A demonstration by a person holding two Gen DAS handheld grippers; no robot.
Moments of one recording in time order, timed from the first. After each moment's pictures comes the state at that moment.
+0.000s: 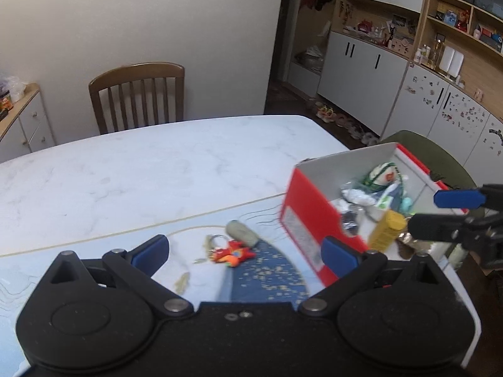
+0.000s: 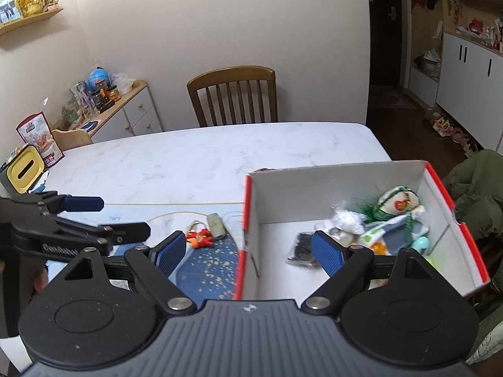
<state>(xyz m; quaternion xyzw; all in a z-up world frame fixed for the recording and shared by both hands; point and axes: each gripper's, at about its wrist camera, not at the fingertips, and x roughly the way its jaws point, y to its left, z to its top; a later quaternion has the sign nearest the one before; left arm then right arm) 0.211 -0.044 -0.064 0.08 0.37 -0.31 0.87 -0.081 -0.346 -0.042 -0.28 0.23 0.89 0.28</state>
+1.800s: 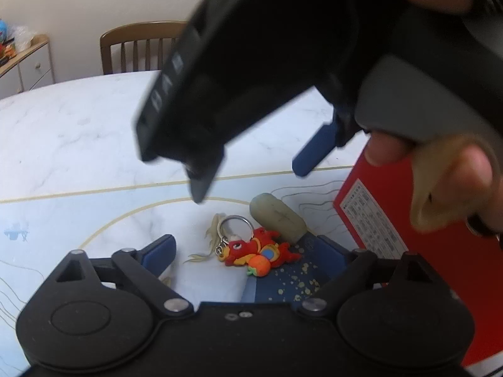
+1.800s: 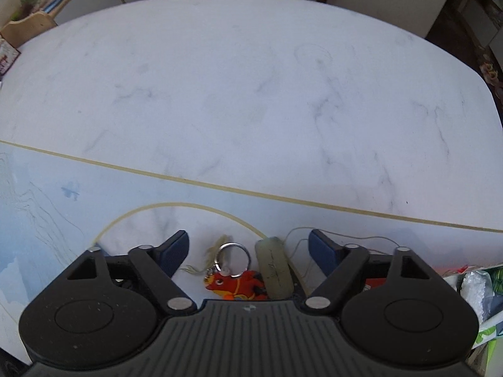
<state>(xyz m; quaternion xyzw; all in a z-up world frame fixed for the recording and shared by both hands) 0.274 -0.079 -0.184 0.03 0.40 -0.27 0.87 -0.348 -0.251 -0.143 -0.53 0.31 0.75 0.25</state>
